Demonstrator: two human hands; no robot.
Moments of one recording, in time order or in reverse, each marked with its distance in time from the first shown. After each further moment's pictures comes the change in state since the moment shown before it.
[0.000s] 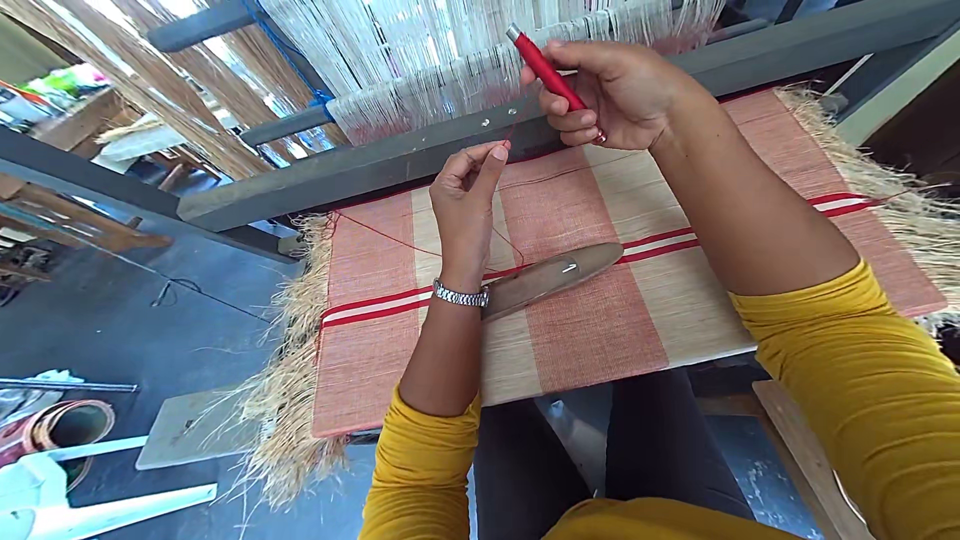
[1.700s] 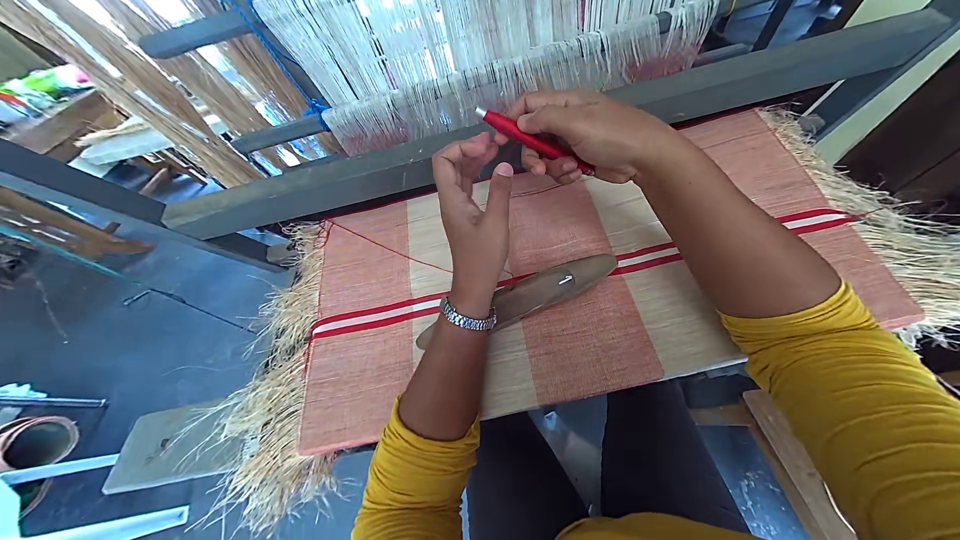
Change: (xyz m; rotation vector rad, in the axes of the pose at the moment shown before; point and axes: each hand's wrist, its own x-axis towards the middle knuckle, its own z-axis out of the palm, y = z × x) left_hand -0.015 0.014 0.013 0.036 -0.032 0.243; right_hand -0.005 0.002 0.037 -0.427 0.076 0.046
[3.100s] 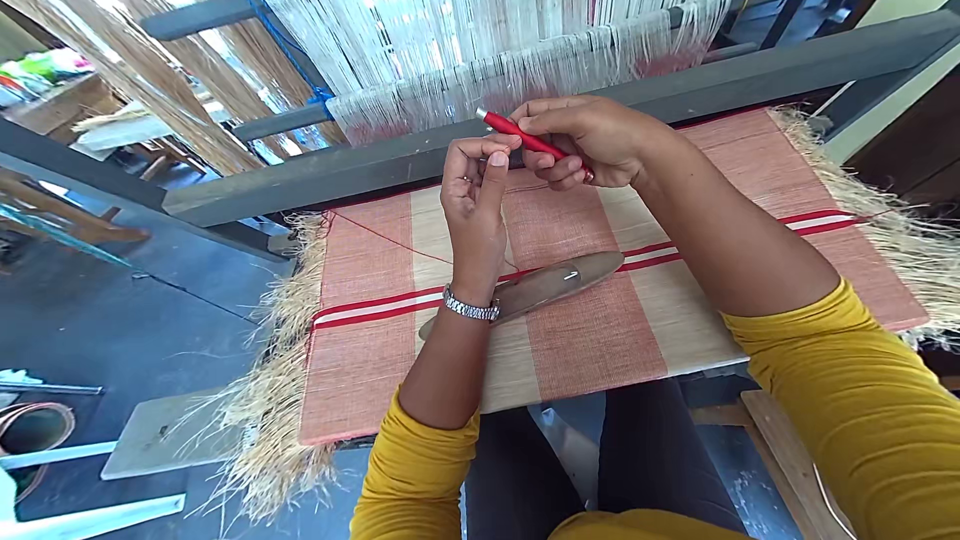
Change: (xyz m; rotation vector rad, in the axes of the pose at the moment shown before) left_hand 0.000 -0.004 -0.002 -0.258 0.001 -0.019; right_hand 0.008 0.012 0.001 0.289 -0.132 0.078
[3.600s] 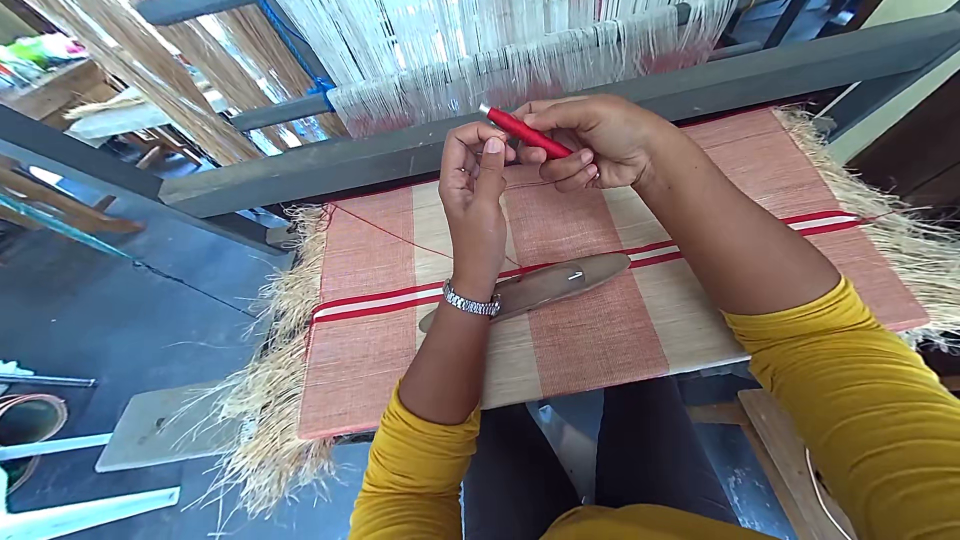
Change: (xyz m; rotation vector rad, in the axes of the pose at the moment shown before) left_hand 0.006 0.000 -0.003 -0.048 0.033 -0.013; right_hand 0.003 0.006 -0.004 0.215 -0.140 0.025
